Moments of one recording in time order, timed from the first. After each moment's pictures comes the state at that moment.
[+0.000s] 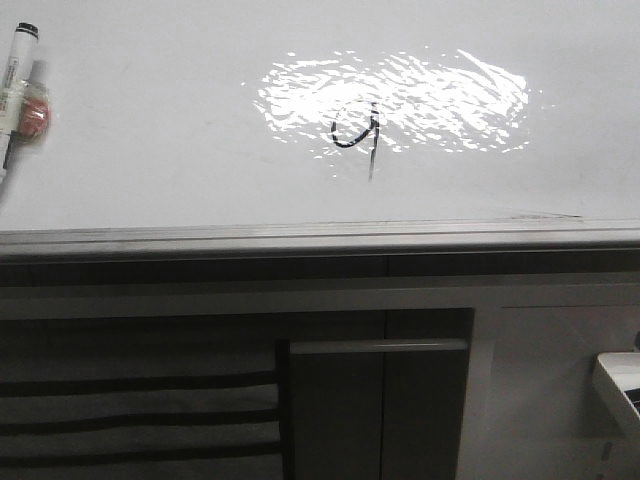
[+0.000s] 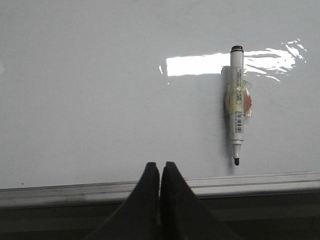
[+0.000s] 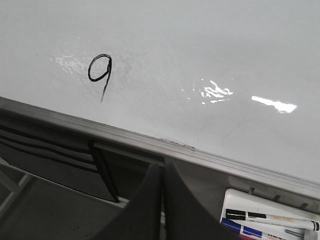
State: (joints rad) left arm -0.06 -0.01 -0.01 0.02 0.07 -0.01; right arm 0.27 0.53 -0.66 0.10 0.62 -0.09
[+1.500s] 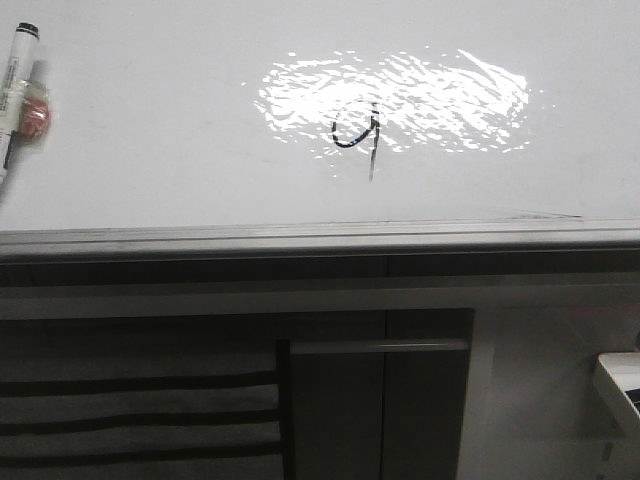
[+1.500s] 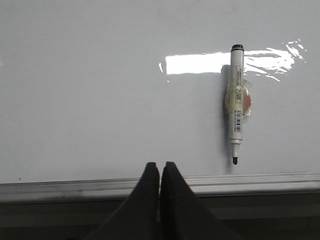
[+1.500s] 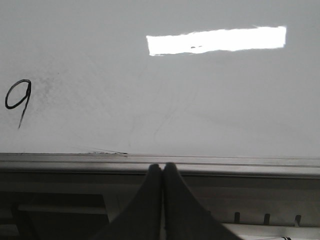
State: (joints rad) left arm -0.06 -0.01 -0.01 0.00 0.08 -0.01; right arm 0.07 0.04 0.01 0.12 0.05 -0.09
